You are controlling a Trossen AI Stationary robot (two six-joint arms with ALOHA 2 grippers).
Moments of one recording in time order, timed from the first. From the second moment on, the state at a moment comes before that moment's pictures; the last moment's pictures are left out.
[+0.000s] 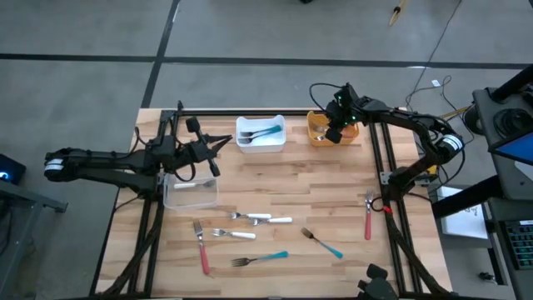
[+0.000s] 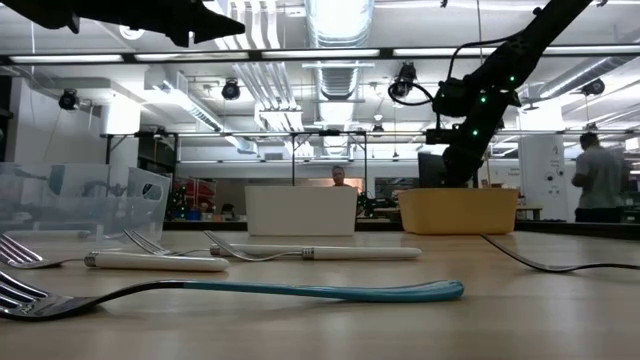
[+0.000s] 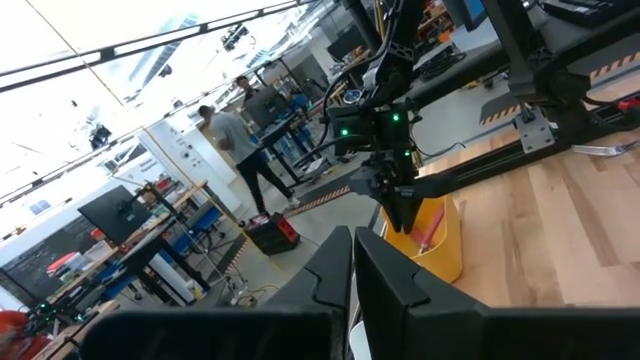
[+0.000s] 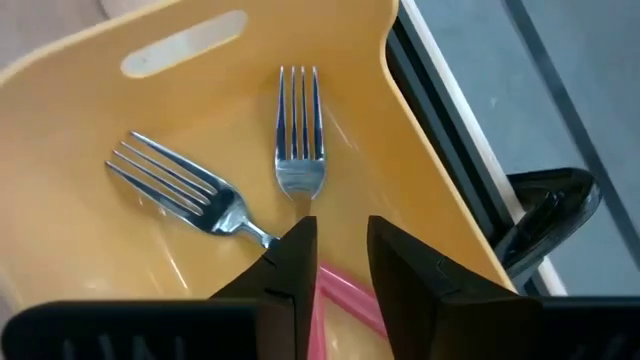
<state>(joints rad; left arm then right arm) 0.08 0.85 0.54 0.37 -0.36 0.63 -0.92 1.51 0.91 -0.41 -0.10 -0.48</state>
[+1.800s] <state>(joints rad) 0.07 0.85 0.54 0.06 -0.23 -0.14 -0.15 1.36 0.77 0.15 -0.05 -0.06</state>
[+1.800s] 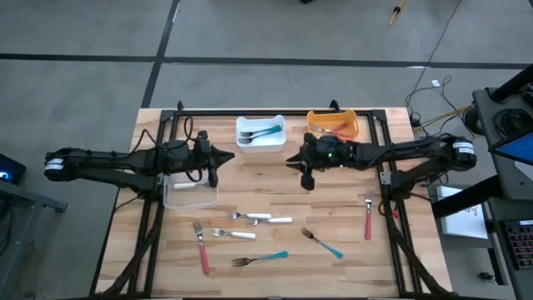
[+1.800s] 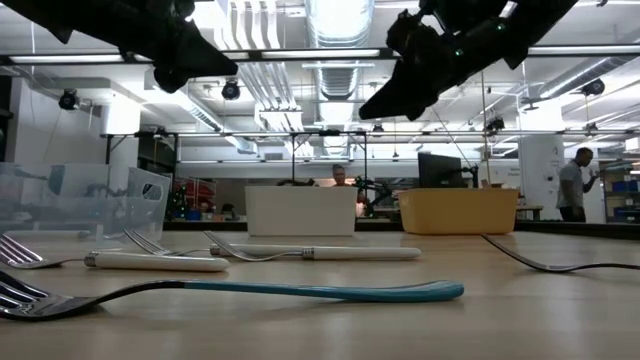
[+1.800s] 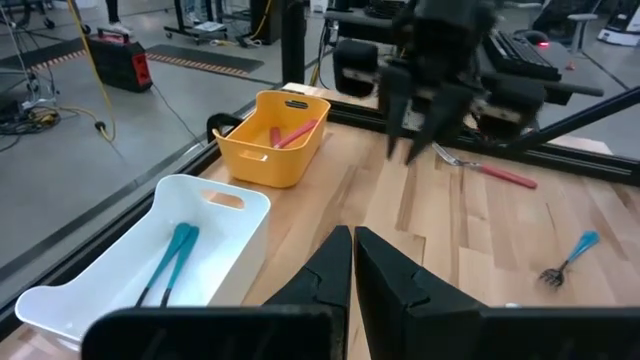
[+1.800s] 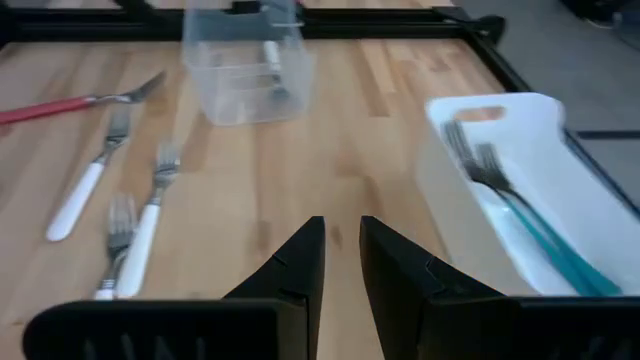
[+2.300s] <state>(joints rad) 0.07 0.85 0.54 0.06 -0.23 -0.15 -0.05 1.59 0.97 0.17 -0.05 -0.11</state>
